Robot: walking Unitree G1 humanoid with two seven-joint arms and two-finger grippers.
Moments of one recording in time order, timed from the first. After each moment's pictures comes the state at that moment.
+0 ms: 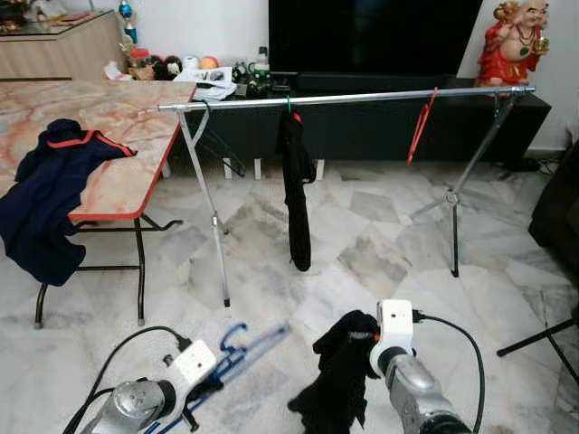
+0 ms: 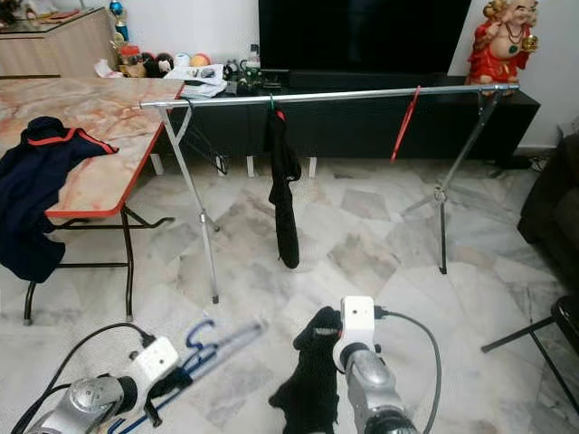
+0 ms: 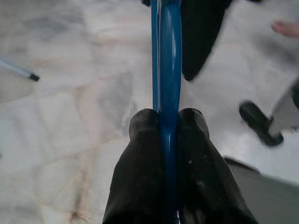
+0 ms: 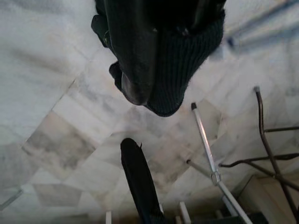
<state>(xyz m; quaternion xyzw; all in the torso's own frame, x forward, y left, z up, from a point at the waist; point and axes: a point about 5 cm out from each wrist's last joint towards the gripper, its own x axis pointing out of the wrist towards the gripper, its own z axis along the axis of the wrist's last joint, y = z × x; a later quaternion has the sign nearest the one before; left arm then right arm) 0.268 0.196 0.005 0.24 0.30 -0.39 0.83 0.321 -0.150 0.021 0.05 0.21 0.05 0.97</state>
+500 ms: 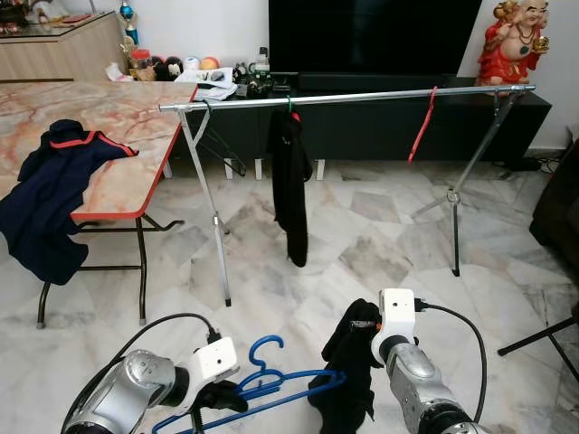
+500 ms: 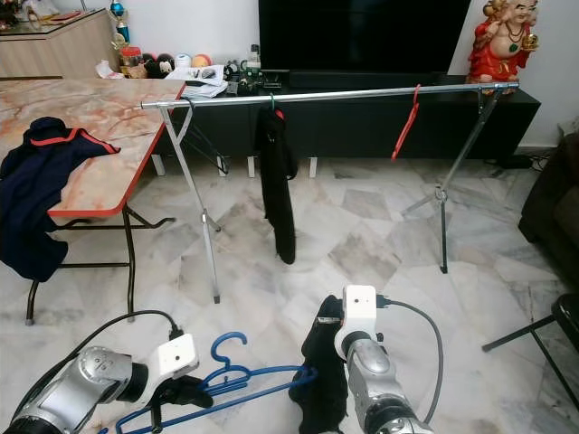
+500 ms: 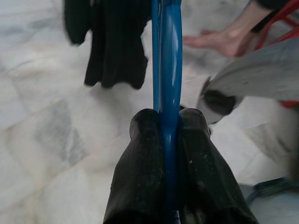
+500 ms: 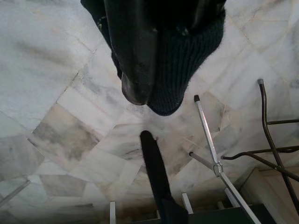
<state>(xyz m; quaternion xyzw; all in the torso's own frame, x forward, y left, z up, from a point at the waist) 0.264 0.158 0.048 0.19 0.30 -0.55 0.76 0.326 -0.150 0.027 0.04 0.21 0.05 0.98</state>
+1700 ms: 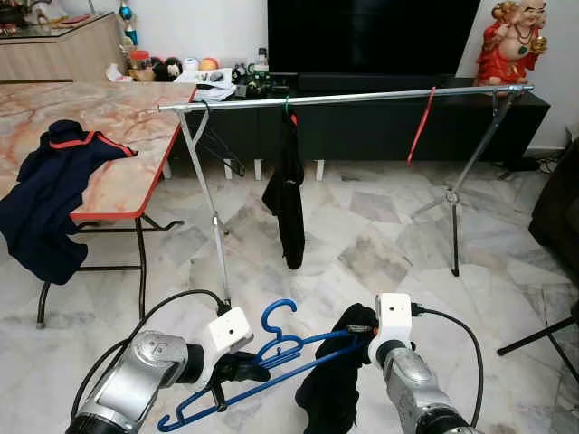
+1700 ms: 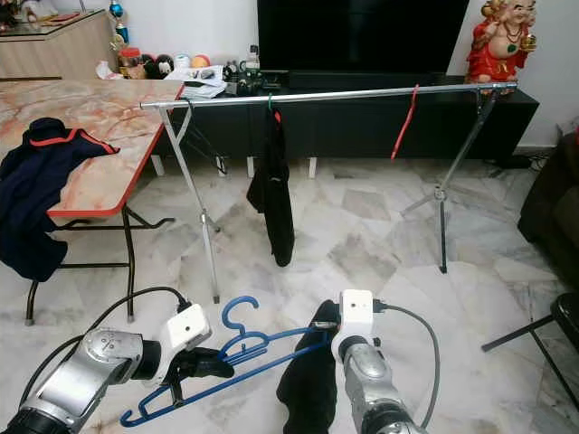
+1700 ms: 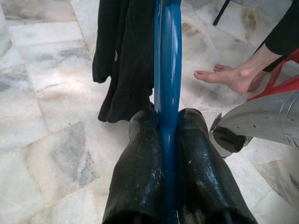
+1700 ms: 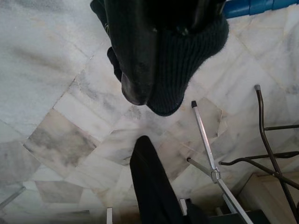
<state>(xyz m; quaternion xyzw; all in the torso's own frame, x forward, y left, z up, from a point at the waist) 0.276 0.145 0.078 0.16 0.26 -0.51 0.81 0.320 -0.145 0.020 0.05 0.22 0.05 0.97</state>
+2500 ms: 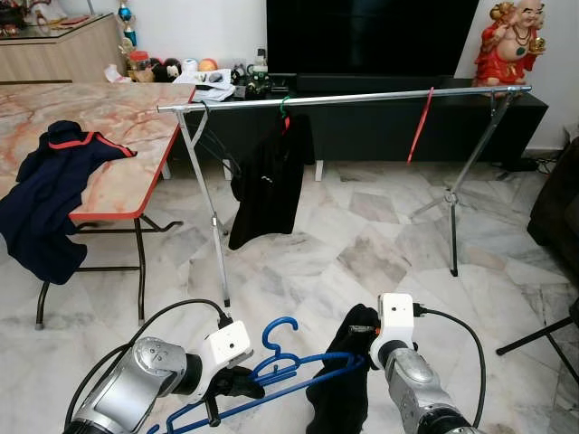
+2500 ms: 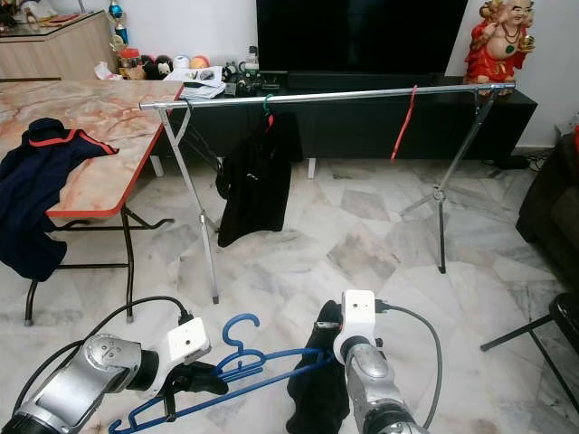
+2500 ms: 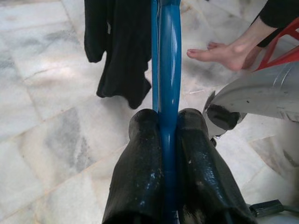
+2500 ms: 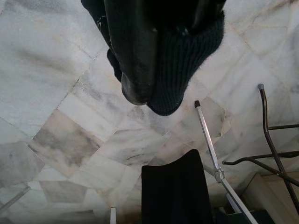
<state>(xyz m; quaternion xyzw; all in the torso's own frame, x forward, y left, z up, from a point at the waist) 0.266 0.147 0.070 0.19 0.29 -0.52 0.78 0.320 -0.148 0.020 0.05 0.22 0.05 0.97</state>
